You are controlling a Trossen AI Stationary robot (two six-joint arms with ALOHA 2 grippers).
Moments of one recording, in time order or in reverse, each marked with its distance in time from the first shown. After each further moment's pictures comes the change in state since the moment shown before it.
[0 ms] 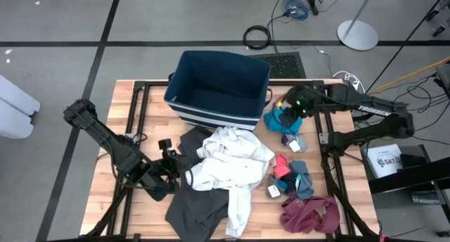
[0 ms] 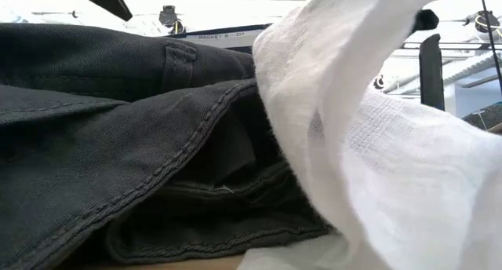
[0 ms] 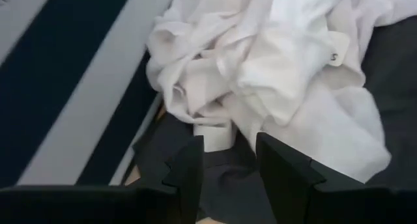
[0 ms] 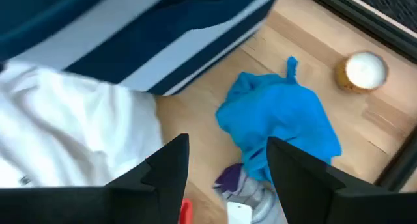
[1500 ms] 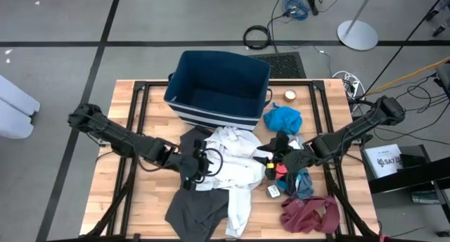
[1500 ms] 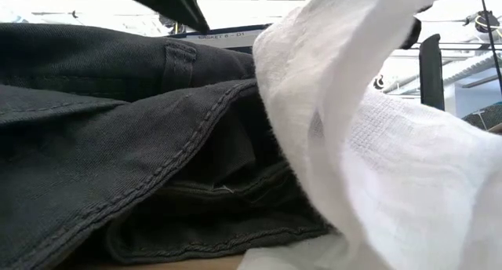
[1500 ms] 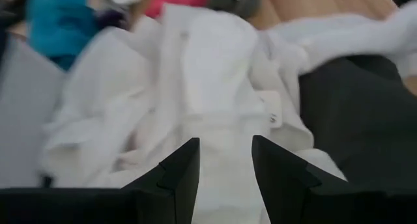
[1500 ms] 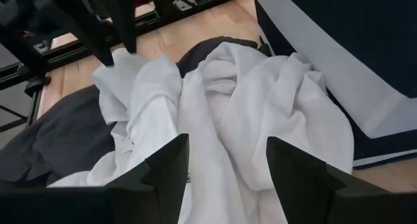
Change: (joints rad) left arm 0.308 0.118 -0.002 0.474 0.494 0.687; right arm 0.642 0.093 -0.457 1.006 0.393 -0.020
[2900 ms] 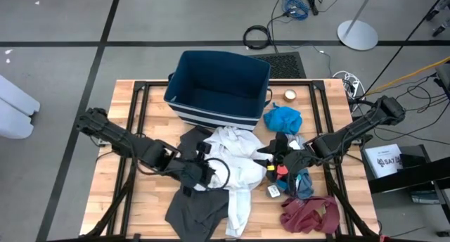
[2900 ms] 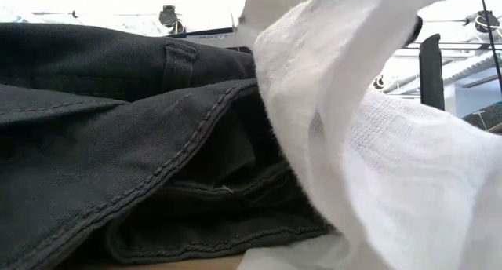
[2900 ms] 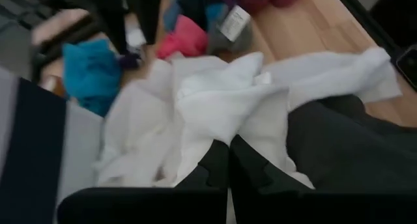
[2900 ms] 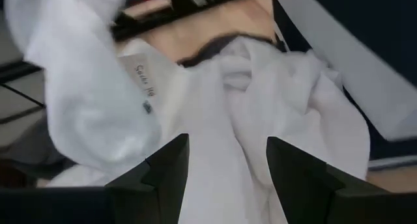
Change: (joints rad) left arm -0.081 0.105 0.426 -0.344 -0.105 0.028; right arm 0.011 -0.019 0.000 0.006 -0.049 -0.035
